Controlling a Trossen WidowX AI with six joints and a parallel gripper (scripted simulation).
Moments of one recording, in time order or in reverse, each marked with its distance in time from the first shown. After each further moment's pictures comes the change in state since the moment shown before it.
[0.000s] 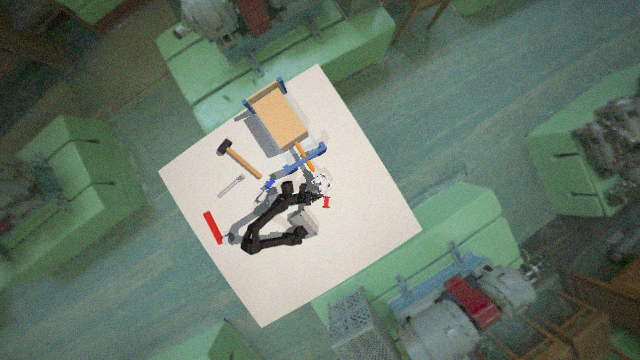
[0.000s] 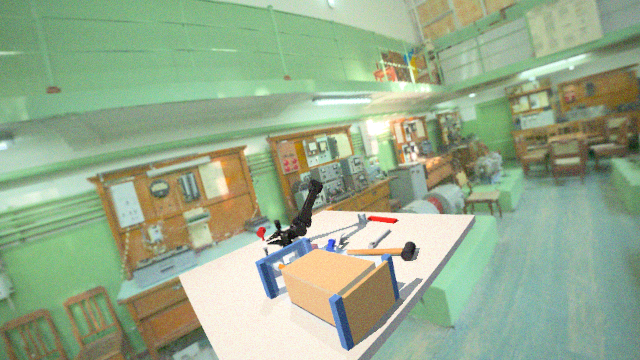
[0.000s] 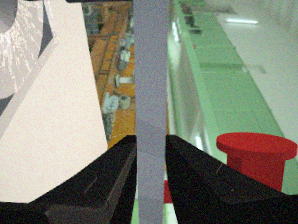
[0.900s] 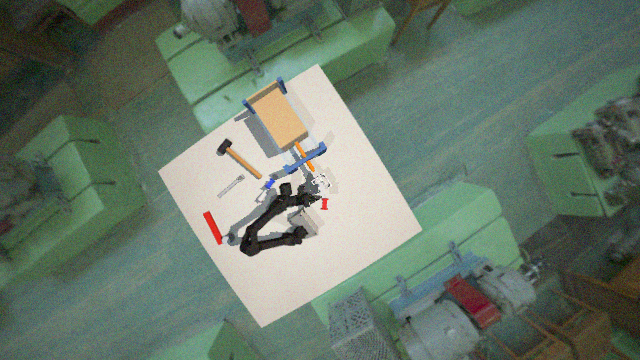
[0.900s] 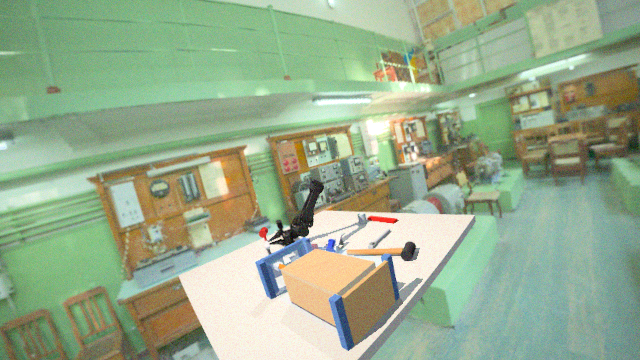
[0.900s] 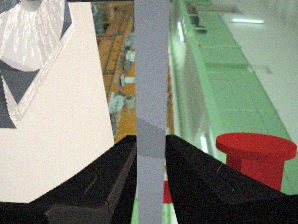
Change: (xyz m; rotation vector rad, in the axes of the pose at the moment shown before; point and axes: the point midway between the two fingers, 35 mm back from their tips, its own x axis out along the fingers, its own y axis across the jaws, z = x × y) arm -0.011 0.007 -0.009 0.002 0.001 0.023
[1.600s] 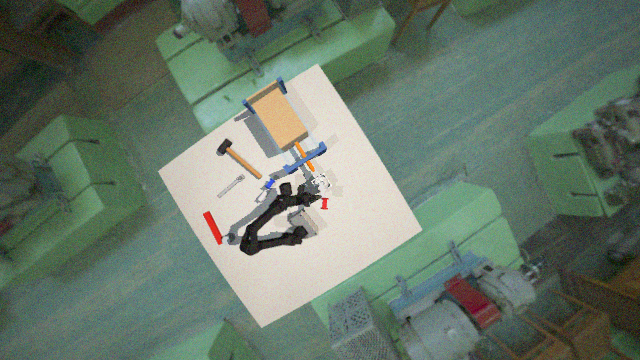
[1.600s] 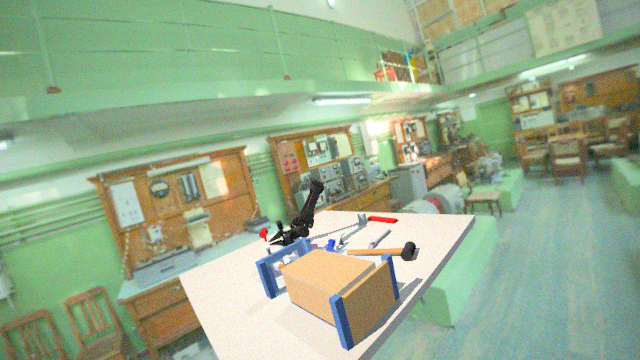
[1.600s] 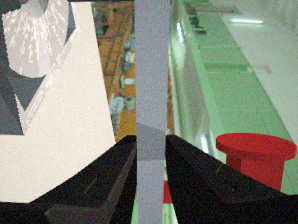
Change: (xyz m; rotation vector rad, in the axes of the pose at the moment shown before) arm 0.001 0.003 0.002 0.008 -0.005 -0.002
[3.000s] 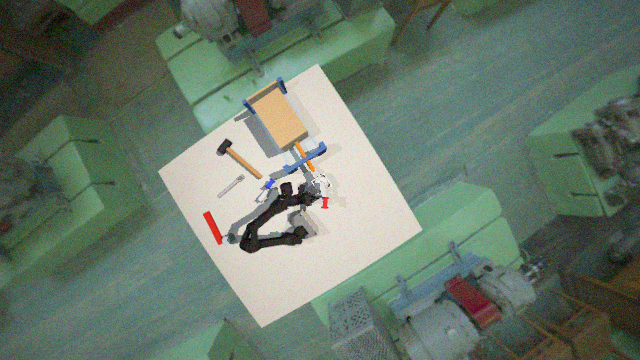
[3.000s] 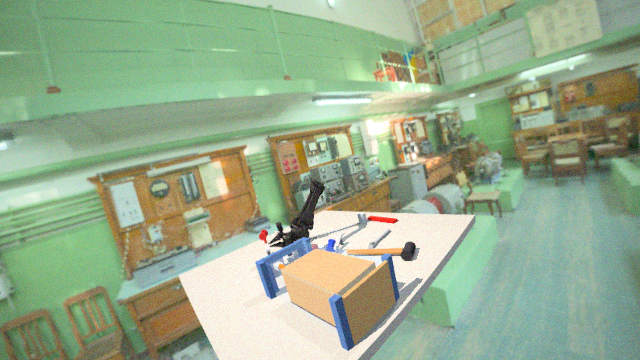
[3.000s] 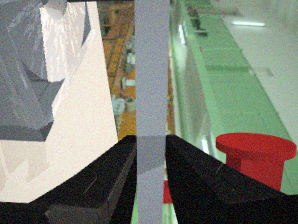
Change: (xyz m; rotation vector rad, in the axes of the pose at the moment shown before) arm 0.003 0.009 0.002 -0.007 -0.007 0.007
